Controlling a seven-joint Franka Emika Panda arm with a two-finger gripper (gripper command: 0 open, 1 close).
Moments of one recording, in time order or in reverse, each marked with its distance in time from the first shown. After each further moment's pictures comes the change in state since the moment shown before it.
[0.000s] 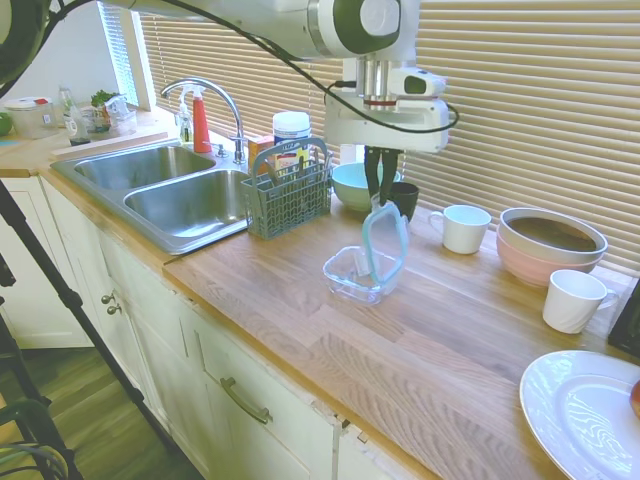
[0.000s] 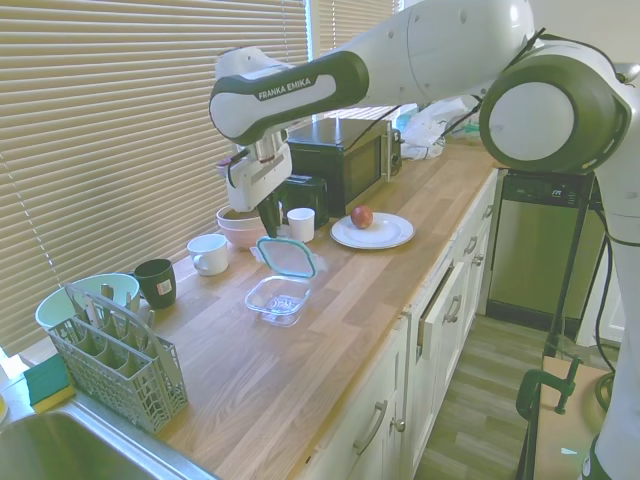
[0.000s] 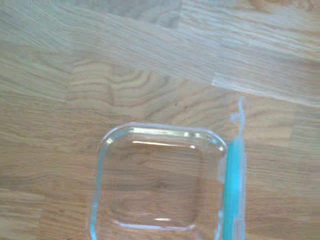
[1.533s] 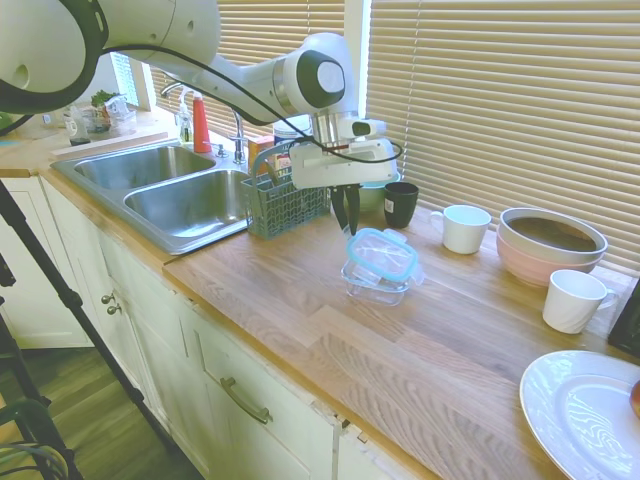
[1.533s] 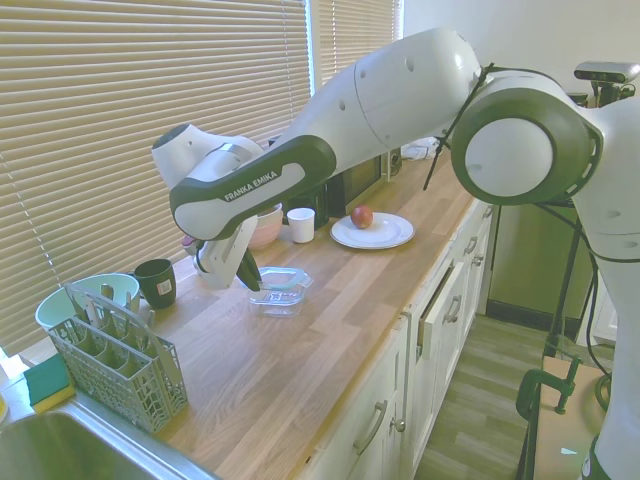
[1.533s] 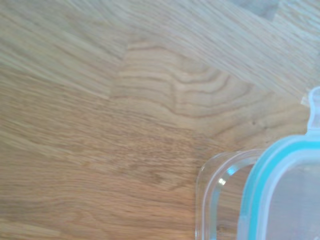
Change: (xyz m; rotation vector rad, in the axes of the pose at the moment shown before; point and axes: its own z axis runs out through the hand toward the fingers) arm -0.053 -0.105 0.098 -0.224 0.073 -0.156
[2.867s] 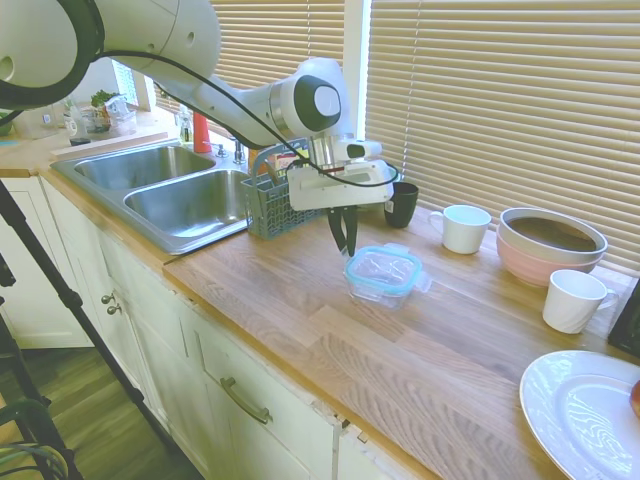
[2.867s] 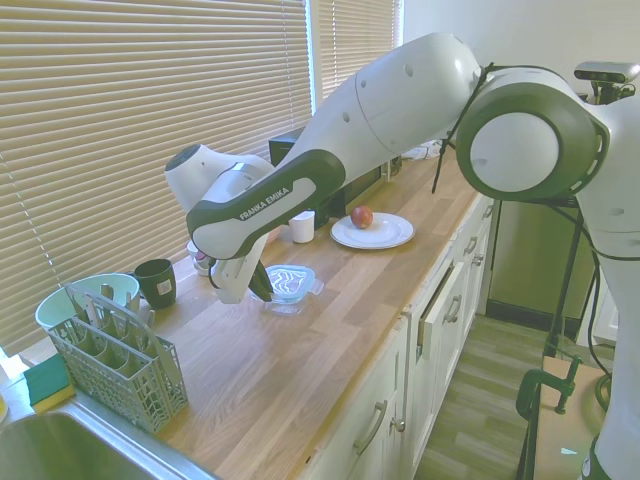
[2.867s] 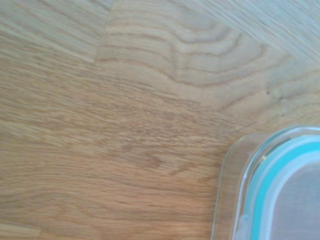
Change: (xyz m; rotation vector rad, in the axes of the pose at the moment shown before) arm -0.006 0.006 0.028 -0.006 -0.006 0.065
